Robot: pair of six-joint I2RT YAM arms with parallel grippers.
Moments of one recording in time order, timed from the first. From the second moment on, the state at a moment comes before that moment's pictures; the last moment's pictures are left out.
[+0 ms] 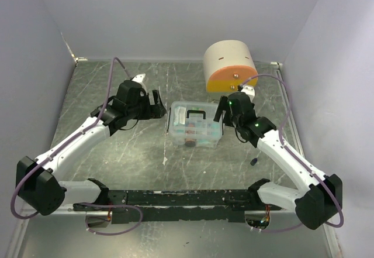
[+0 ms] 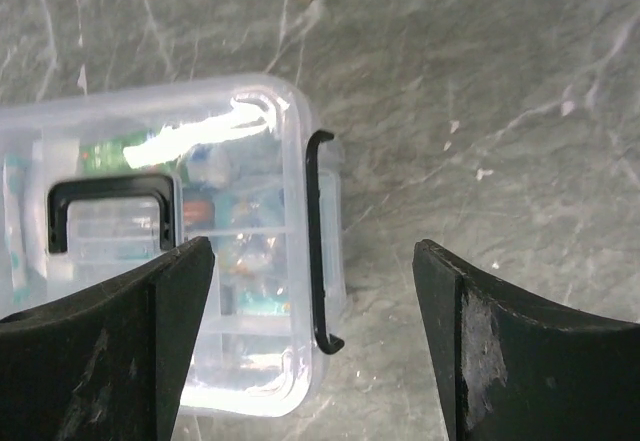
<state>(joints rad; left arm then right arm) -0.57 1.28 1.06 -0.43 0.00 -0.53 0.50 1.11 0.91 -0.49 0.37 0.56</state>
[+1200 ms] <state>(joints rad) -0.57 0.98 0.98 -0.39 -0.14 -0.52 0.47 1.29 0.88 -0.27 -0.08 0.52</state>
